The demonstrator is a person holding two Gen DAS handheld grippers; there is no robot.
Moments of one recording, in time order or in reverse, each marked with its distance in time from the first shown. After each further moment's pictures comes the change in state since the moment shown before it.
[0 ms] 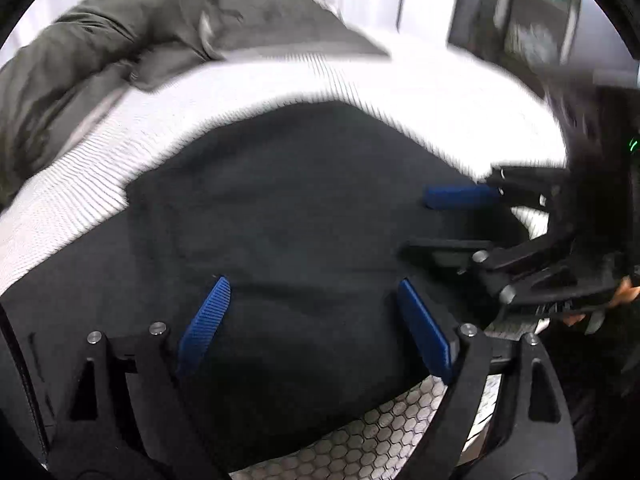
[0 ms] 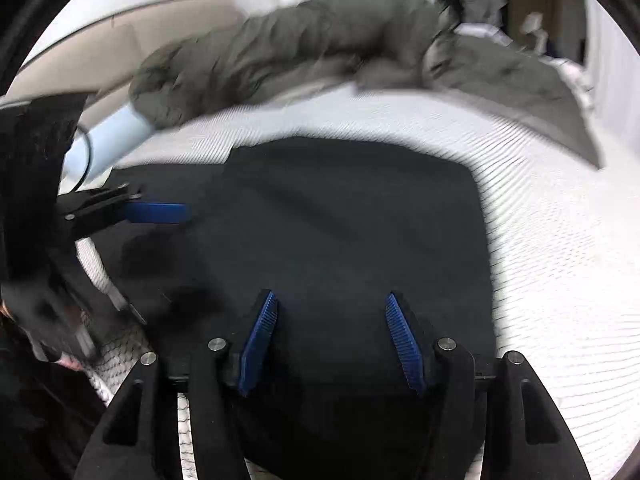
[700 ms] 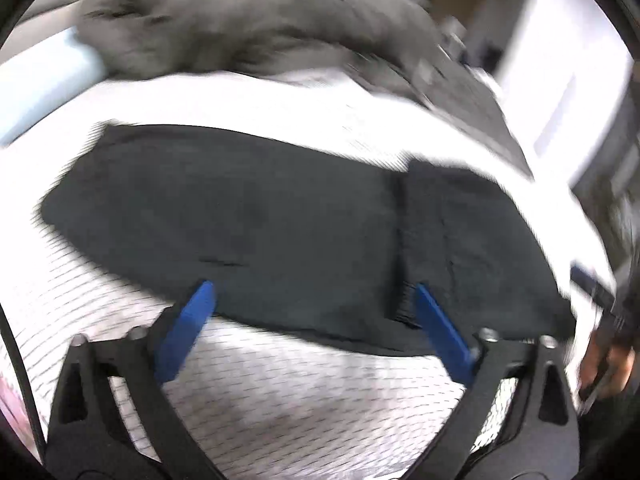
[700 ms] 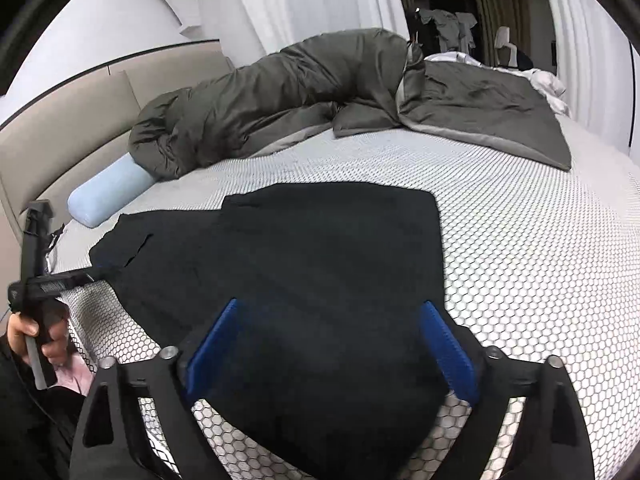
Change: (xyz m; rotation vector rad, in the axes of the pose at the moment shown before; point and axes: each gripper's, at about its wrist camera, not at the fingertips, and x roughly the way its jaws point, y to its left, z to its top) left arm -0.132 0.135 -0.138 -0.703 -0.227 0.269; right arm -0.059 -0.029 -0.011 0.106 -0.202 -0.004
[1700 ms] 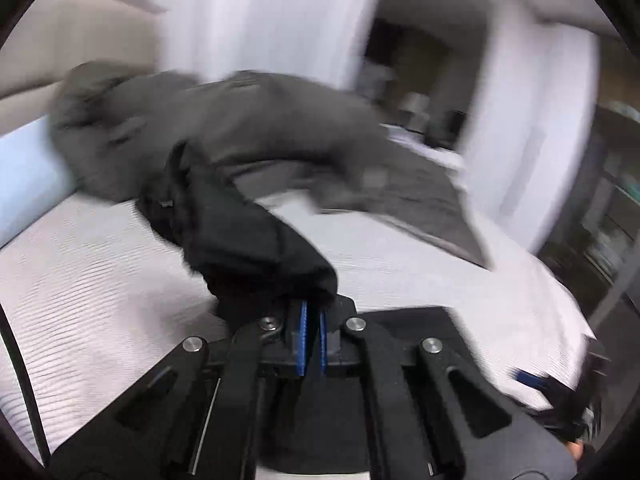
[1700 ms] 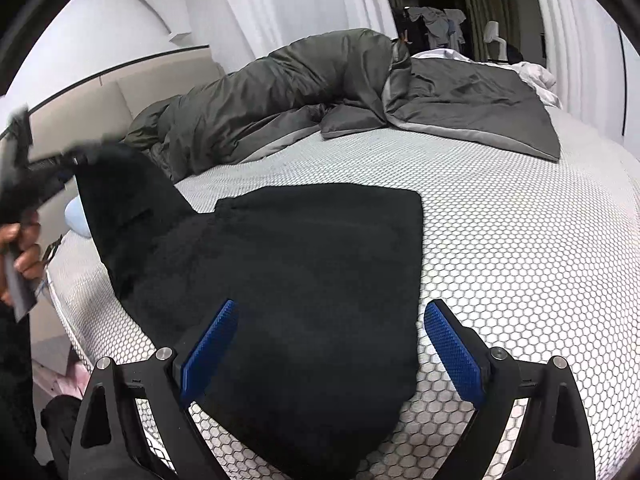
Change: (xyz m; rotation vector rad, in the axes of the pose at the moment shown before) left arm -0.032 -0.115 0.111 0.152 -0.256 -0.176; right arm -0.003 -0.018 -0.002 0.051 -0.017 -0.011
